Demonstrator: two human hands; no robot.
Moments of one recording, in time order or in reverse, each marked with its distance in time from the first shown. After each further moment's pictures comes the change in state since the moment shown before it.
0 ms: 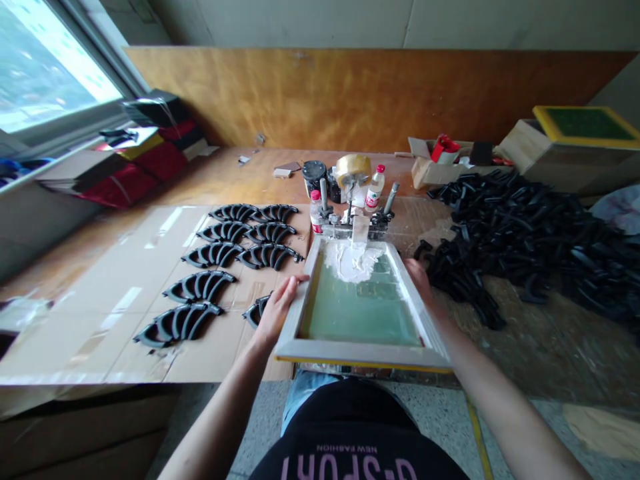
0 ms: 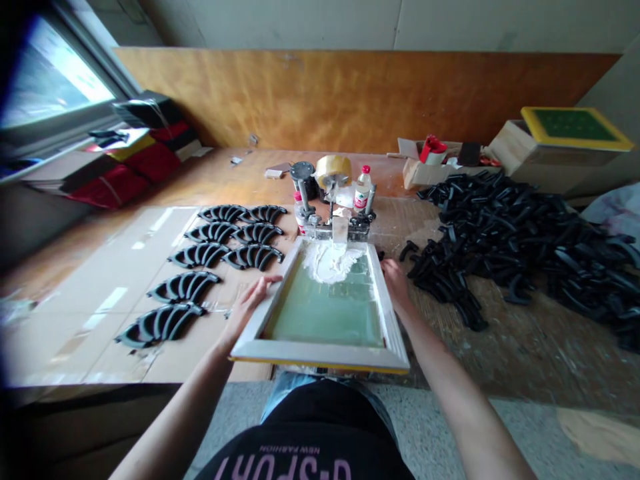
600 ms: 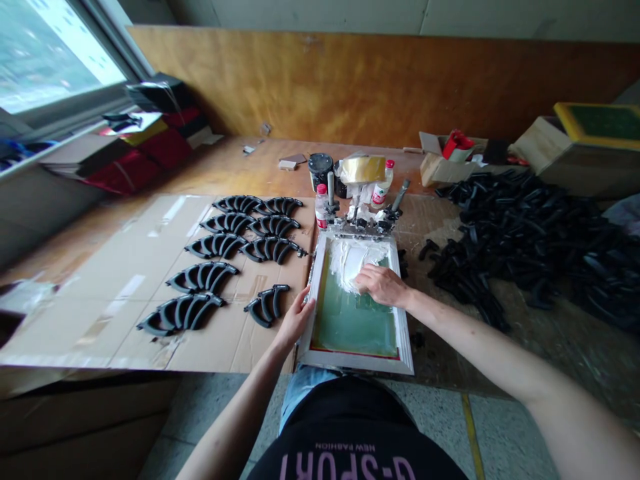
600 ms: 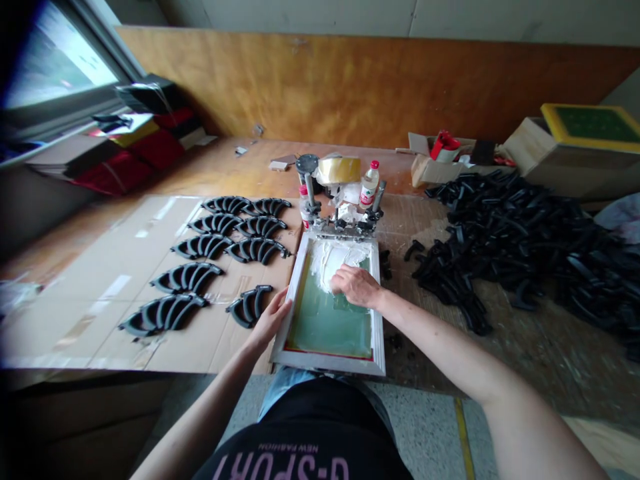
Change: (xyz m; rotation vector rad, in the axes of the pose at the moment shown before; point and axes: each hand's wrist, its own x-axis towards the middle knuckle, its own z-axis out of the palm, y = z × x) left_hand 0.002 -0.098 0.012 0.008 -0.029 -0.213; right_hand 0.031 -0.085 0.009 -0.143 -0.390 -0.768
